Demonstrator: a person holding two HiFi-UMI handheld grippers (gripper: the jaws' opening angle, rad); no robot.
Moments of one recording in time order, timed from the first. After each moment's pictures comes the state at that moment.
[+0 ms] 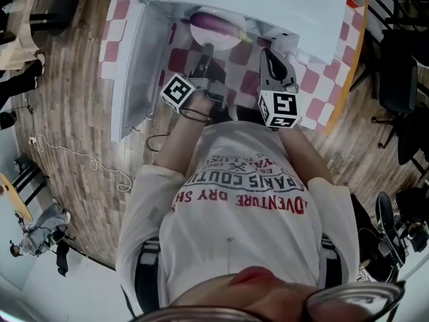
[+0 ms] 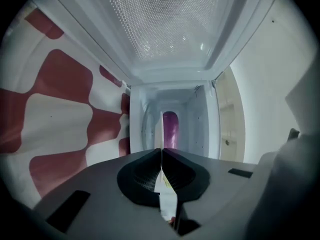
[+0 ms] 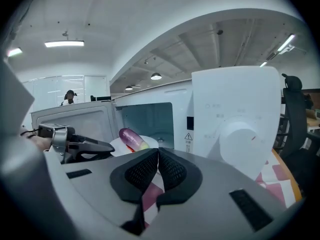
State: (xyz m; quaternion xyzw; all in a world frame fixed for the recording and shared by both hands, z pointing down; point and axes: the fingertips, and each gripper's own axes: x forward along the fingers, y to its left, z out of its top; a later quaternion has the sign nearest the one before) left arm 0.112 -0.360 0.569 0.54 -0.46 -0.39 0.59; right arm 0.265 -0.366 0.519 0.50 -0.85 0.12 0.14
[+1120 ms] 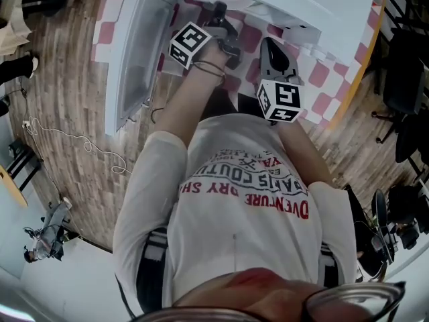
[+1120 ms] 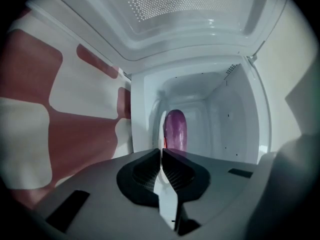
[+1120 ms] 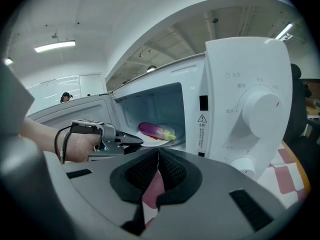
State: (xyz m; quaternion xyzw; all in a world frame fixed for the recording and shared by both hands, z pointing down) left arm 0.110 -0.439 0.617 0.50 -0.52 -0.33 0.61; right arm 0.241 -0.364 0.548 0.49 -0.84 0.18 0.16
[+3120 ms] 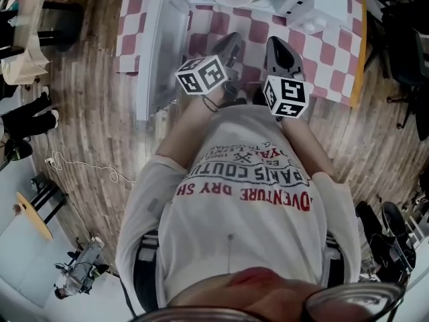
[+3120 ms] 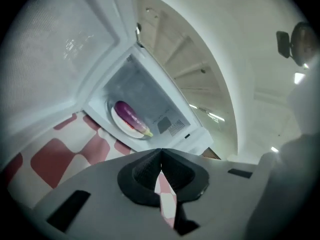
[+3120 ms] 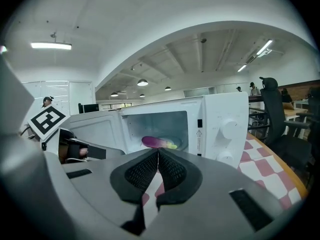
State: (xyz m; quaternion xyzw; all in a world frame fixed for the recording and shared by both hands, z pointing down) left arm 0.136 -0.310 0.532 0.79 -0.43 -0.06 0.44; right arm 0.228 -0.297 0.494 0.58 -0.80 0.14 0.10
